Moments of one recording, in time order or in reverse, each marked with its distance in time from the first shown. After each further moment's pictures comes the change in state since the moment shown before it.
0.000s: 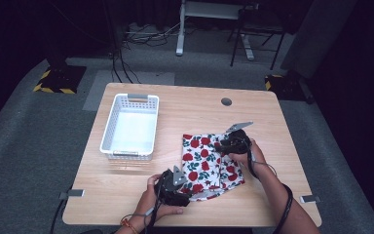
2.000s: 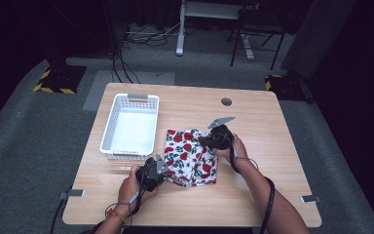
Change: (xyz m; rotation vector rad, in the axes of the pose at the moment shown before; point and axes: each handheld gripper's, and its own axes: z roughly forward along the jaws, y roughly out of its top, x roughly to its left) left arm 0.061 -0.009 -0.022 0.049 0.169 0.076; right arm 0.037 0.044 0.023 -0.046 0.061 -0.090
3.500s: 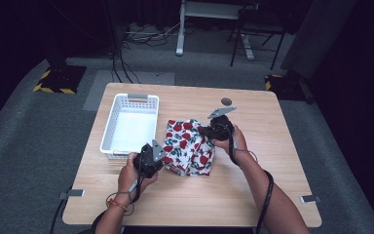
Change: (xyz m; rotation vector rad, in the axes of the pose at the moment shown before) left arm 0.024 0.029 -0.017 -0.115 0.089 -0.041; right arm -0.003 0.033 -0.019 -0.056 -0.044 -0.005
